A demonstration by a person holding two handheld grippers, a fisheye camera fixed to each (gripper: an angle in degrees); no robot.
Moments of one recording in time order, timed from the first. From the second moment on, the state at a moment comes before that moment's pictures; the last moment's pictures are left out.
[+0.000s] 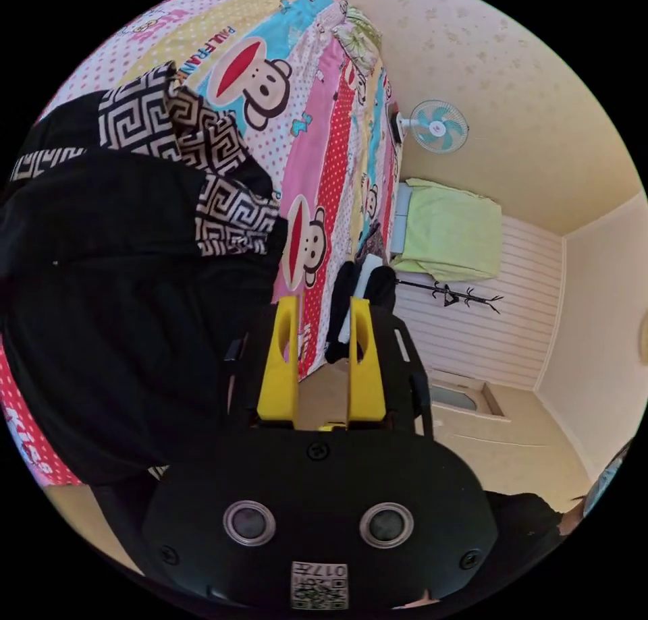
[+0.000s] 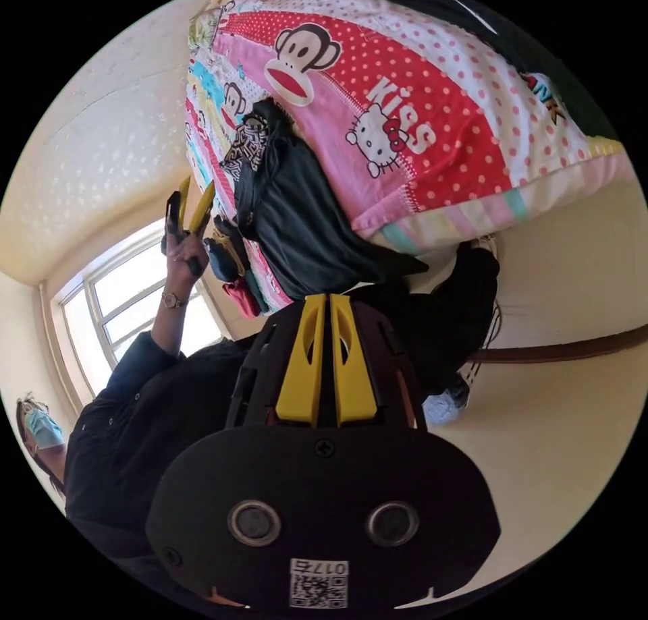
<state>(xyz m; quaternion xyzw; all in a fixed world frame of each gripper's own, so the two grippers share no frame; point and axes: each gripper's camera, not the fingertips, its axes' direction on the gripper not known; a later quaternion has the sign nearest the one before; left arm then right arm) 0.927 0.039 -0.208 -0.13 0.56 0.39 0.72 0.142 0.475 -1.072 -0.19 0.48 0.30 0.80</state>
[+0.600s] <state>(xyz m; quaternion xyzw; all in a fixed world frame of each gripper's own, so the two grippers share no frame) 0.788 -0.066 -0.147 -0.01 0.45 0.27 0.85 0.290 0.223 -0.842 -0.33 0.58 0.09 0.73</state>
